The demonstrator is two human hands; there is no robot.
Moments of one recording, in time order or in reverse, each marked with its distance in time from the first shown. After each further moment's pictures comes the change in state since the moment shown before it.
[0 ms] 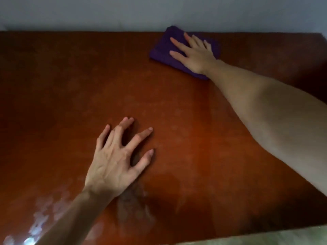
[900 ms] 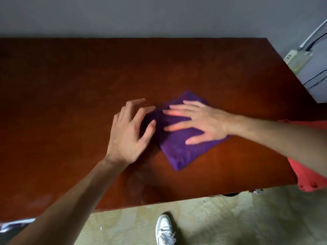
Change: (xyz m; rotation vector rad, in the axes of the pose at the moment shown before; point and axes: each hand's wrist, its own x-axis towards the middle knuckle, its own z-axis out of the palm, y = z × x) left_hand 0.031 0.137 0.028 -0.248 0.255 0.066; right_hand -0.253 0.109 0.007 -0.185 -0.143 -0.847
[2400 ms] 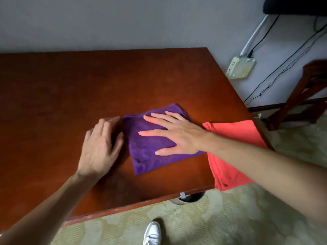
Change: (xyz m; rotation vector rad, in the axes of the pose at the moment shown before) left_hand 0.020 0.098 0.093 0.164 -0.004 0.004; right_hand -0.142 0.024 0.024 0.057 0.087 0.222
